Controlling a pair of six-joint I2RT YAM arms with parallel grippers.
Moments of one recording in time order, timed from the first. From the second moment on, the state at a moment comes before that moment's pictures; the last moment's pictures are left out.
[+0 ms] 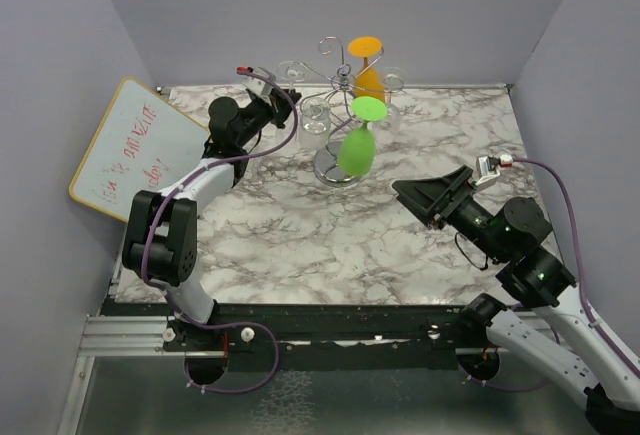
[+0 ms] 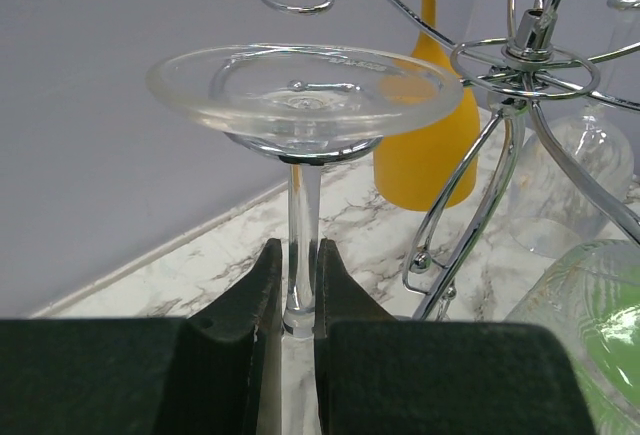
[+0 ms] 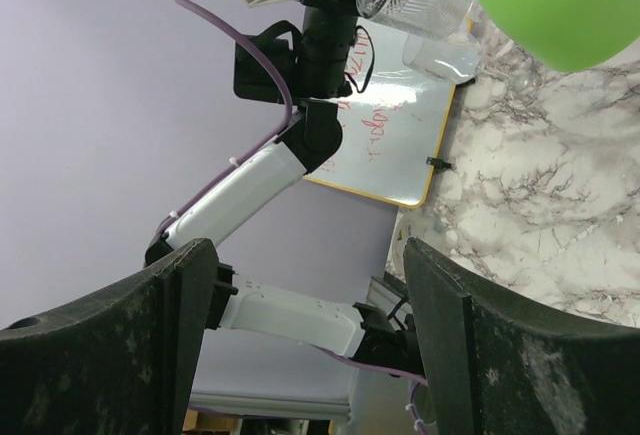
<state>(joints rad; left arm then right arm) -0.23 1.68 1.09 0.79 0.50 -0.11 0.65 0.56 0.75 -0.18 -0.07 1.21</state>
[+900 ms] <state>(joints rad) -0.23 1.52 0.89 0.76 0.50 -0.17 0.65 0.48 0.72 -0.19 -0.03 1.22</state>
